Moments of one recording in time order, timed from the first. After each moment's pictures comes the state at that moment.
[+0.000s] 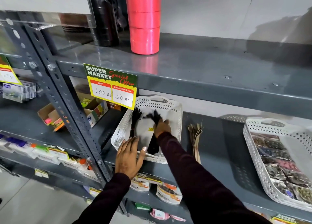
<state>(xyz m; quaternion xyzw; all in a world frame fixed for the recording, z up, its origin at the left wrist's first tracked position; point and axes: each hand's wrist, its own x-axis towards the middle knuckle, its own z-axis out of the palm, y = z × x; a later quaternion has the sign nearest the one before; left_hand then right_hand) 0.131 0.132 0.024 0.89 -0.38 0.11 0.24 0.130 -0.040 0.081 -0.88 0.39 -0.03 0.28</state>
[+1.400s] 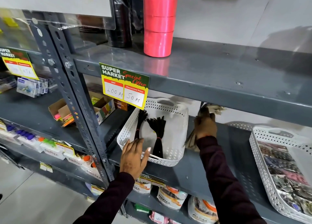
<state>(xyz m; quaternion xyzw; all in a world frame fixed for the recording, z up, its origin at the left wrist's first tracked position) 0.131 0.132 0.020 0.89 -0.37 0.13 0.25 0.039 -0.096 0.140 -0.83 0.43 -0.28 0.22</state>
